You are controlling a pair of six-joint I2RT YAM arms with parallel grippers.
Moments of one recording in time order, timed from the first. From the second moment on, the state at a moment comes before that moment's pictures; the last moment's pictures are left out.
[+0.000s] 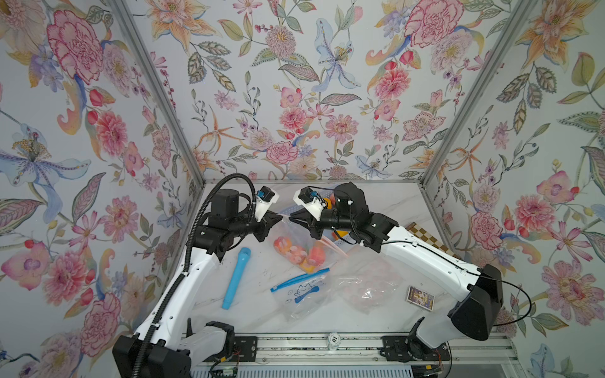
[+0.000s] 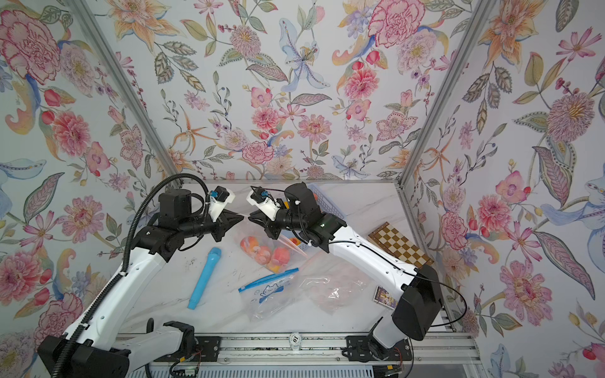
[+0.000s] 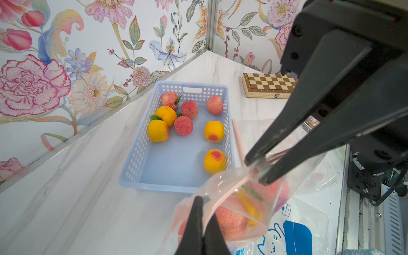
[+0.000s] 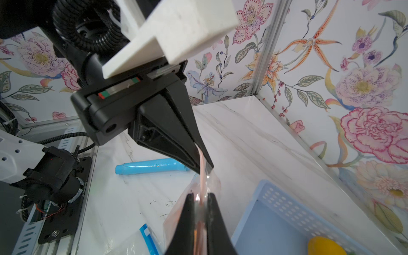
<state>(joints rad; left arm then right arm) -0.23 1.16 1.16 -0.55 0.63 0.32 0.82 1.54 1.41 -0.21 -0.44 -0.20</state>
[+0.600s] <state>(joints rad) -0.10 1.10 1.09 -0.35 0.49 0.10 0.76 1.45 1.29 -0.16 -0.46 -0.16</state>
